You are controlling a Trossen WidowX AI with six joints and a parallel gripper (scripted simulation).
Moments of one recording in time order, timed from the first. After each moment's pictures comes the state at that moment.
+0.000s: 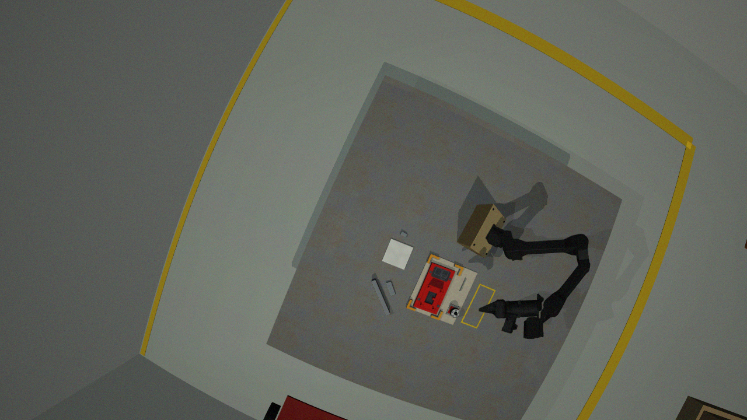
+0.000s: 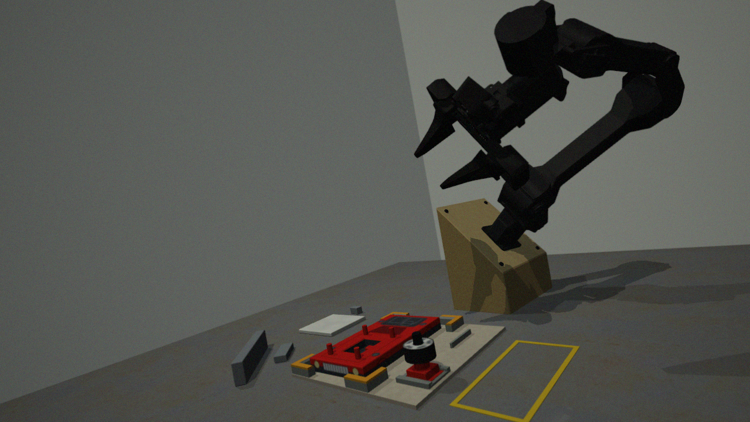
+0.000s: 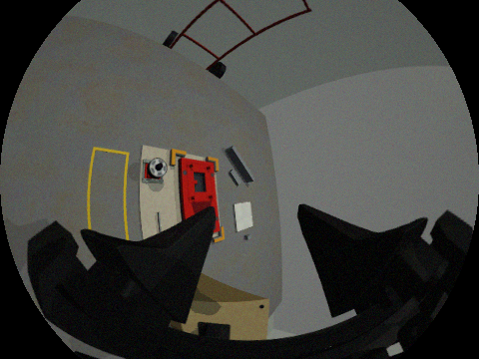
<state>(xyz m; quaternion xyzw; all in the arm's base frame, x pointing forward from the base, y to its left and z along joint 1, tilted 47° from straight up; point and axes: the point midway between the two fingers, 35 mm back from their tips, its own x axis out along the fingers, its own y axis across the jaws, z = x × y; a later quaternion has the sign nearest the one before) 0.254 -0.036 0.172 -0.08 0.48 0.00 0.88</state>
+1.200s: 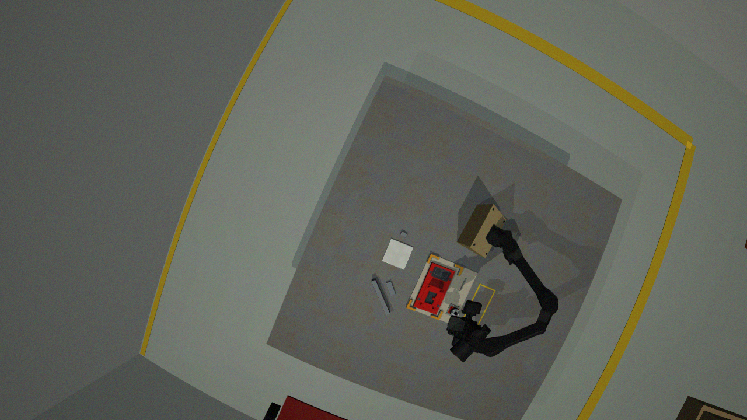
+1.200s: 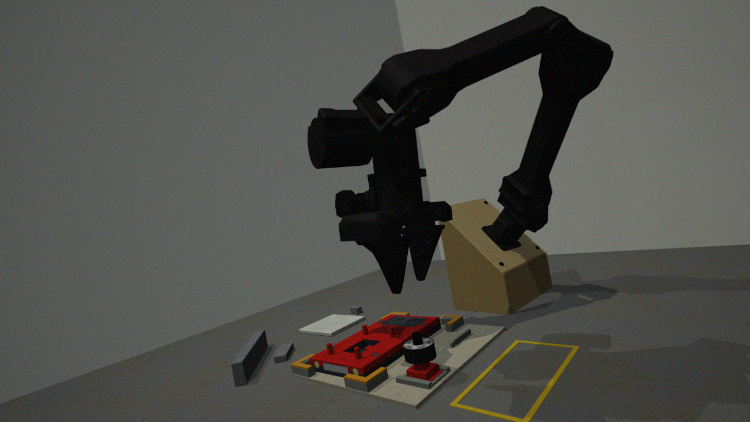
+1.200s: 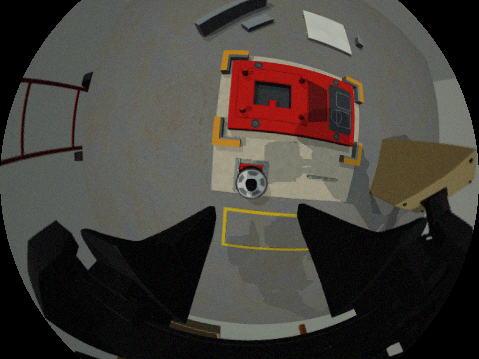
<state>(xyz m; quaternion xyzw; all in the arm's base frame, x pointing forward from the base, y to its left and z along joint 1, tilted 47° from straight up) 0.348 0.053 0.078 0.59 0.69 -0.18 0.38</state>
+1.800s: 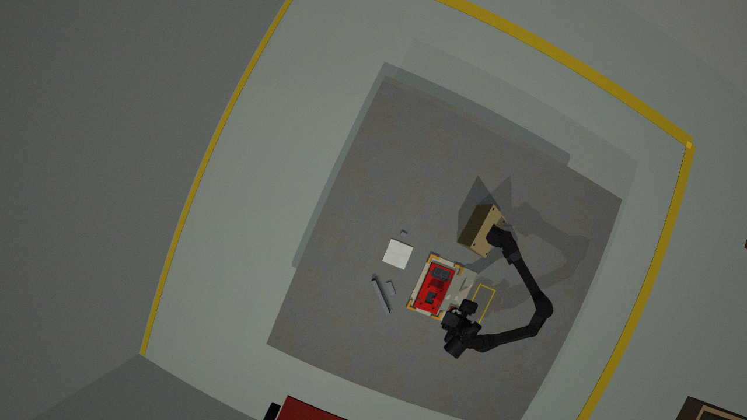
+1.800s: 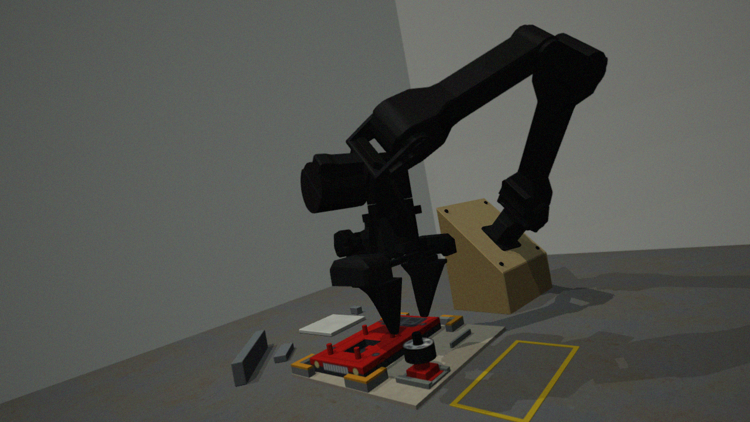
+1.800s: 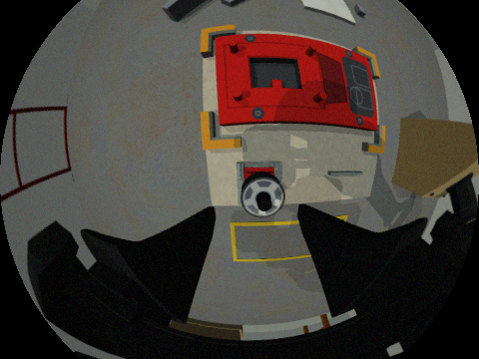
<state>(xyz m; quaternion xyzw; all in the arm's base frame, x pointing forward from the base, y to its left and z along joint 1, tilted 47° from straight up) 0.356 0.086 0.045 0.62 0.69 -0.20 0.32</state>
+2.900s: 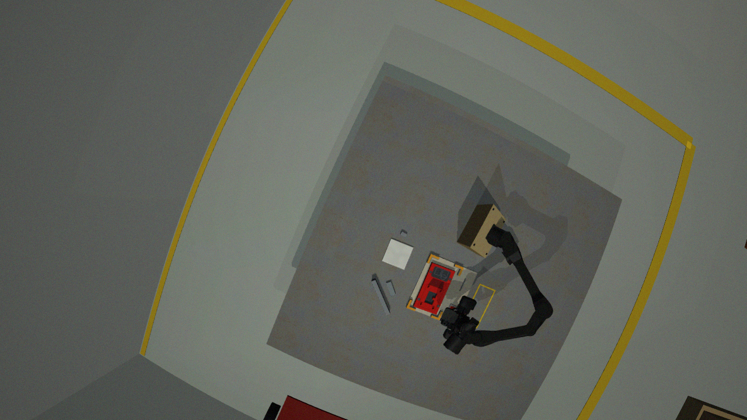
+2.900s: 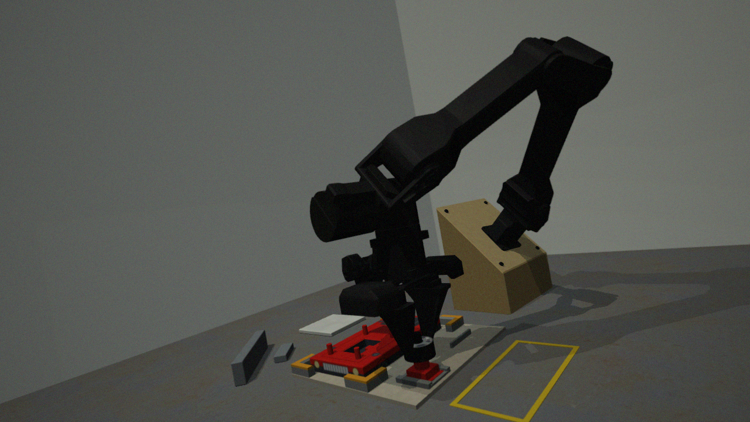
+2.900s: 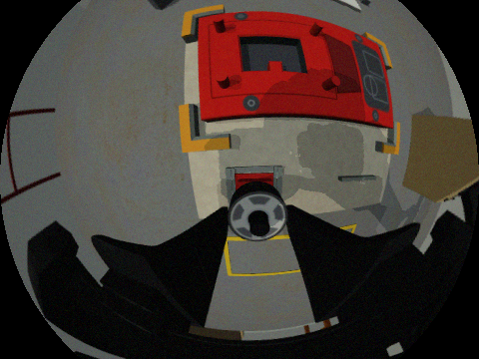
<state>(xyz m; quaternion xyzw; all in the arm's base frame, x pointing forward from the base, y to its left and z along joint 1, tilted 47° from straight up) 0.348 0.110 0.023 0.62 0.69 -0.21 0.31</state>
